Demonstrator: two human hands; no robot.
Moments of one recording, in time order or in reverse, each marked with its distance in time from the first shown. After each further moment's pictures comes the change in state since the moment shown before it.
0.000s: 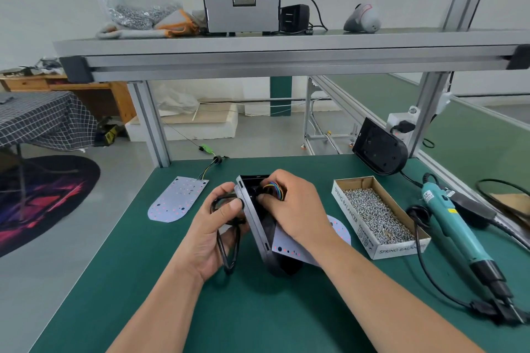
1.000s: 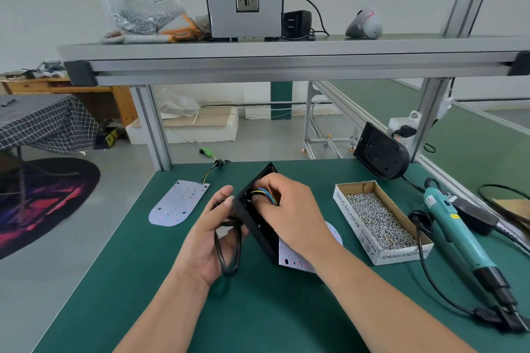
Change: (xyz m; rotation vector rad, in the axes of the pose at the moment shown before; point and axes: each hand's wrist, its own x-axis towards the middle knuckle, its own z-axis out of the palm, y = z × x) left_hand 0.001 0.000 0.002 -0.166 0.057 -0.053; right_hand -0.008 -0.023 0.000 0.100 -0.031 -0.050
